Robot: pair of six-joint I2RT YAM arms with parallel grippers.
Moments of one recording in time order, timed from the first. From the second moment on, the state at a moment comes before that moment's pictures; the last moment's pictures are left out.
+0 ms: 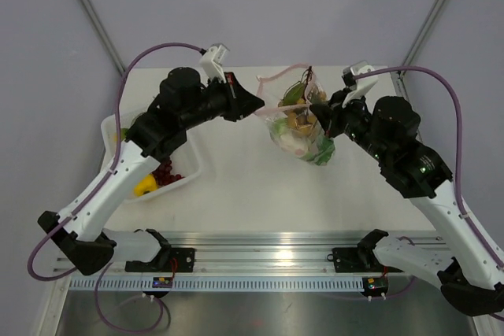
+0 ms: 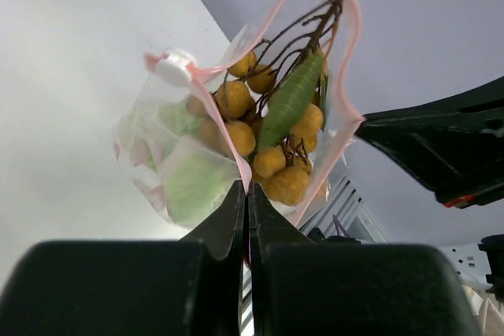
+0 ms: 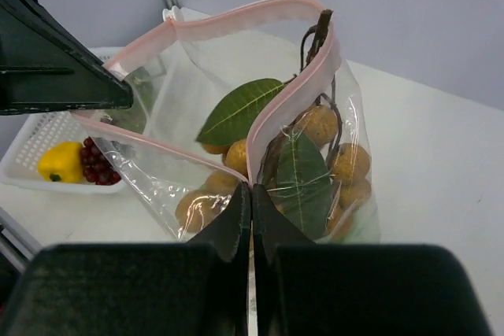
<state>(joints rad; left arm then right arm) -0.68 1.29 1.53 -0.43 0.23 -0.60 0.64 1.00 1.38 -0.50 0.04 0.11</state>
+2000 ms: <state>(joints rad) -0.22 1.01 0.71 0.26 0.72 -0.20 0.63 0.95 1.29 -0.58 -0.21 0.03</state>
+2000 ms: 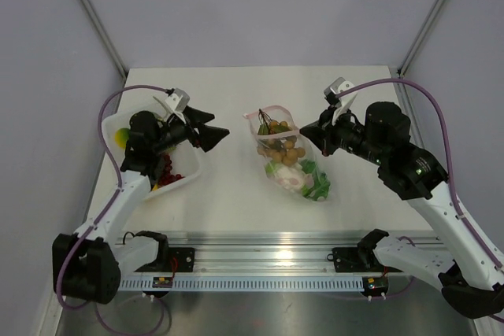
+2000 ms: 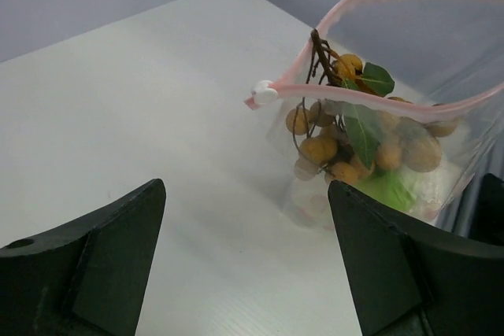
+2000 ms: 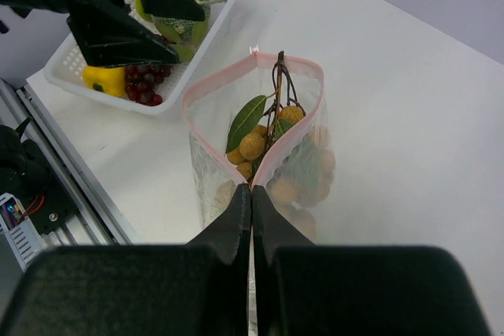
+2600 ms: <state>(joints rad) -0.18 1.62 0.67 1.20 1.13 -0.97 0.63 0.95 1.28 -0.58 -0.26 0.02</state>
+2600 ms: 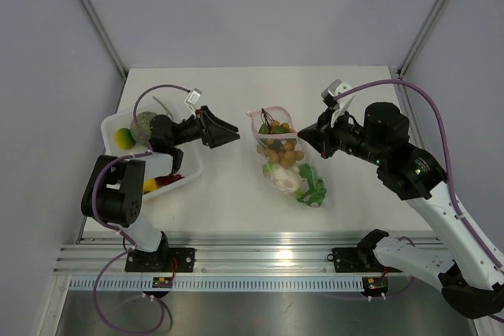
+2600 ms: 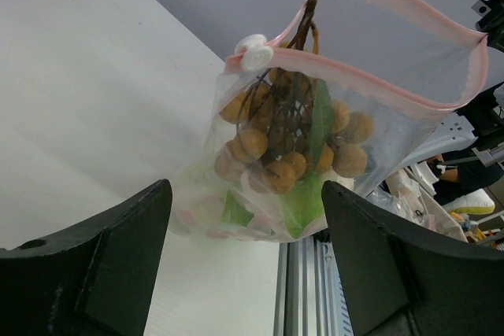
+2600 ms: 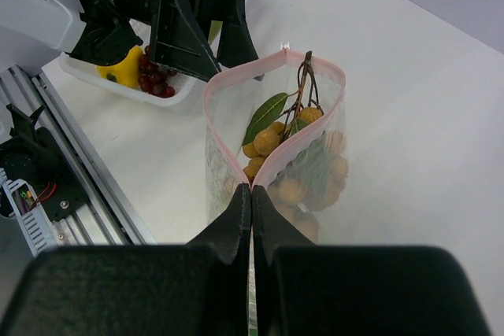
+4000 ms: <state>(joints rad) -0.28 1.61 0.77 1.28 1.17 -0.96 0.63 0.99 1.31 -0.64 -0.20 0.02</state>
